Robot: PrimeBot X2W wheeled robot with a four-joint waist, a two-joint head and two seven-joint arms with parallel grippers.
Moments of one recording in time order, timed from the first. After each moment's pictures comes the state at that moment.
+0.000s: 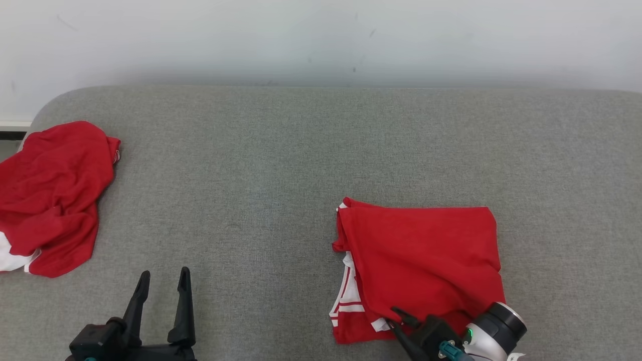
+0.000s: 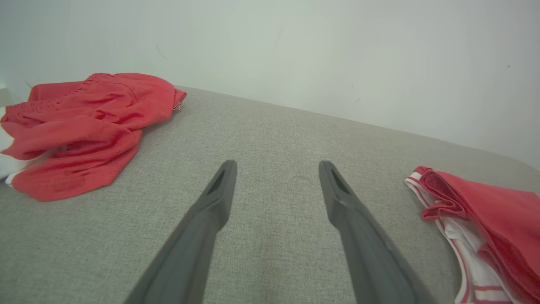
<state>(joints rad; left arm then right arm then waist) -0.05 0.05 0.02 0.20 -0.24 -0.11 -0.26 -0.16 -0.30 0.58 0.18 0.00 0.13 0.14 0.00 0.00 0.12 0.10</state>
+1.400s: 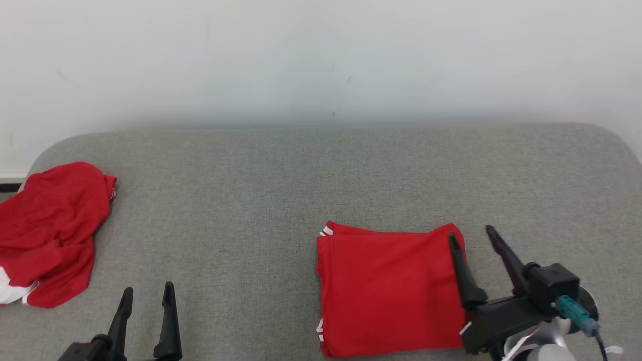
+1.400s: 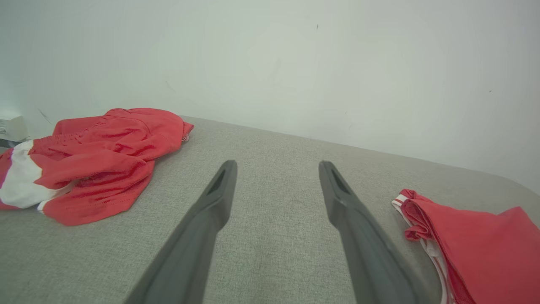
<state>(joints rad) 0.01 0.05 0.06 0.17 -0.23 -0.09 -0.26 -0.14 -0.09 0.13 0.16 0.16 0.13 -0.10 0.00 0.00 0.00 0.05</state>
